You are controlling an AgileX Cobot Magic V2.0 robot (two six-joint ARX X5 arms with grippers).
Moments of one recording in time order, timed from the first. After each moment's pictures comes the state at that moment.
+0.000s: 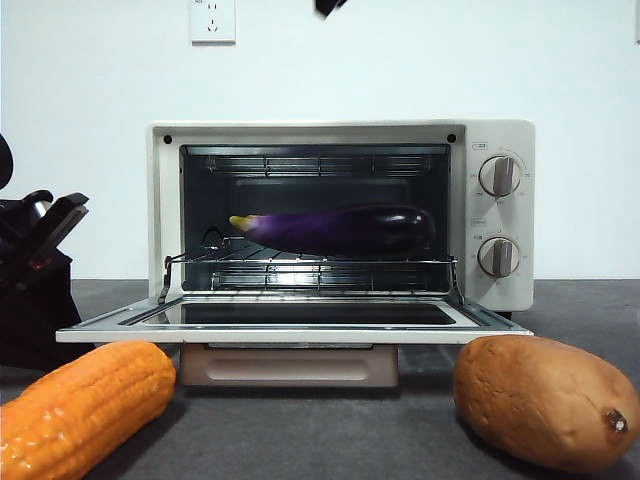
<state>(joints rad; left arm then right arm) -0.10 1.61 0.66 -0.18 0.74 -0.15 0.96 1.38 1.35 -0.49 0.52 -0.42</state>
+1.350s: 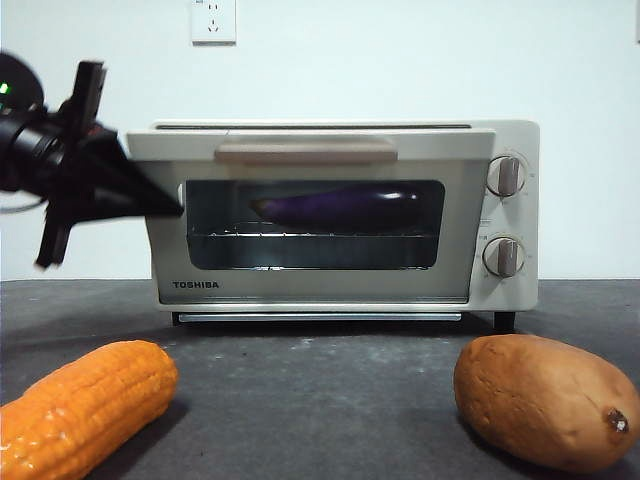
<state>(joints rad) -0.07 1.63 0.96 -0.17 1.12 -0.26 0.96 1.15 1.35 -1.16 0.04 -0.12</state>
